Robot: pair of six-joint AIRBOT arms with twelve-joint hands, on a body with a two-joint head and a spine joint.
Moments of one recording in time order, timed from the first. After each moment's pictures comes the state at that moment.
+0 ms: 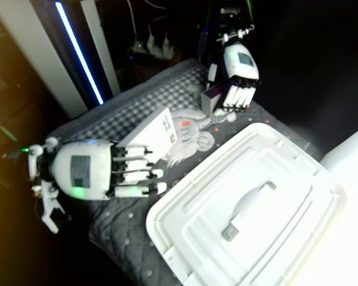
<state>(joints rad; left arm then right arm) 0.69 -1.05 1.18 -0.15 -0.72 0.97 -0.69 -1.18 1.45 -0.04 1.18 -0.22</state>
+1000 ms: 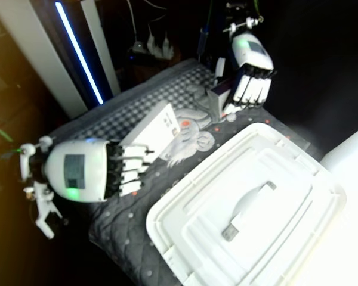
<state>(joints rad) 0.52 -1.05 1.23 -0.06 -0.73 0.97 -0.63 -1.15 1.46 -0.06 1.19 -0.22</state>
